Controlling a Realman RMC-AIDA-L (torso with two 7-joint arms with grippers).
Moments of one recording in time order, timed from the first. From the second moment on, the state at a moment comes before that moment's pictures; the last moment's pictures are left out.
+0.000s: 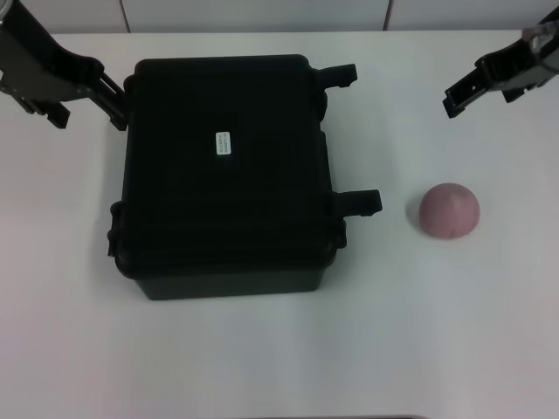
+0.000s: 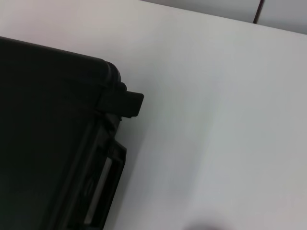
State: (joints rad) left arm -1.04 -2.04 0.77 1.20 -0.11 -1.88 0.27; right arm 0.89 2.06 -1.00 -1.29 0.29 1.77 -0.28
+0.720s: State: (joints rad) left arm -1.02 -2.05 1.10 1.38 -0.53 -1.88 0.48; right arm 0.86 2.06 -0.99 -1.28 0.34 1.72 -0.33
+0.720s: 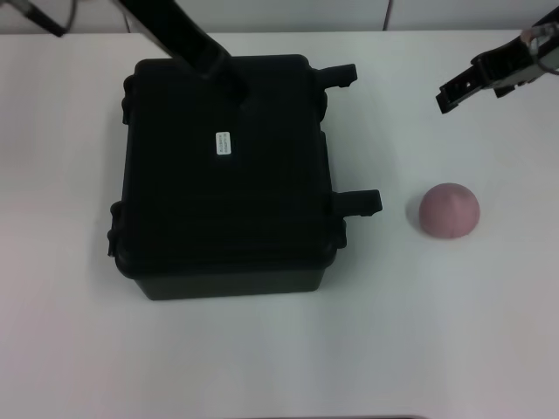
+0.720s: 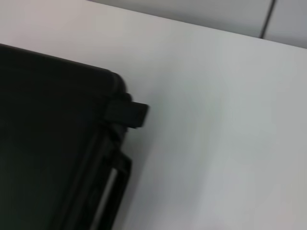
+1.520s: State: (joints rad) left arm -1.12 -2.06 1.81 1.32 -0.68 -1.54 0.44; right arm 0.84 2.06 -1.00 -1.19 0.37 1.65 -0.42
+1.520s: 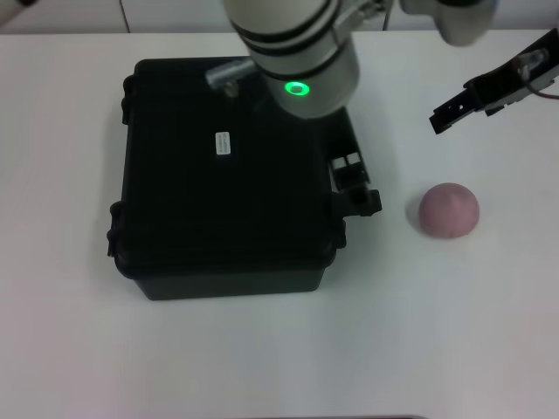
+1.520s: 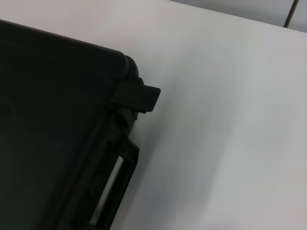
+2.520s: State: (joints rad) left arm -1.21 -2.06 2.05 1.07 -0.80 -1.25 0.44; right arm 0.84 2.06 -1.00 -1.13 0.40 1.62 -0.44
